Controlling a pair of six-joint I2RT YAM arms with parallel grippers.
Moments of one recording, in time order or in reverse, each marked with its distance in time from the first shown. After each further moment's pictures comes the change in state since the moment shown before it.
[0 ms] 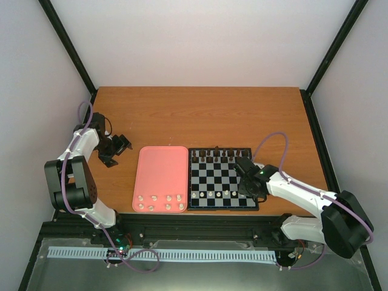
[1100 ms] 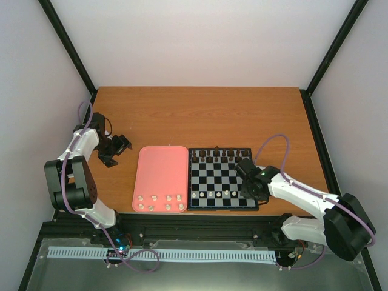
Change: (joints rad) left arm 0.000 0.000 0.000 0.000 0.000 0.000; right arm 0.000 -0.026 -0.010 -0.064 -0.007 -0.001
